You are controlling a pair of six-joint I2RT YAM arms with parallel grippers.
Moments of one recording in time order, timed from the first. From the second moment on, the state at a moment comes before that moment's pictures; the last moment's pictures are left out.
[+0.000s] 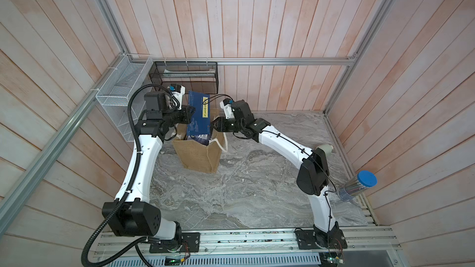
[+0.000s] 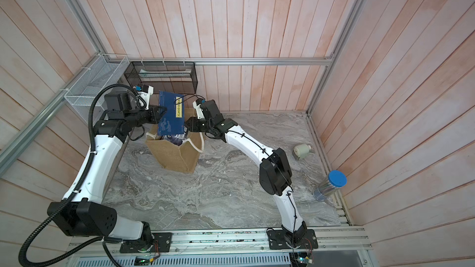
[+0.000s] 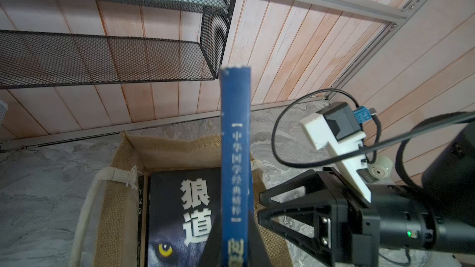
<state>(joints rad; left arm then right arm) 0.01 1.48 1.60 -0.62 0.49 -0.02 0.78 2.14 2.03 -0.35 -0.32 0.61</state>
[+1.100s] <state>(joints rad) 0.01 1.83 1.75 -0.92 0.54 0.09 0.77 2.21 2.12 -0.38 -0.38 0.63</state>
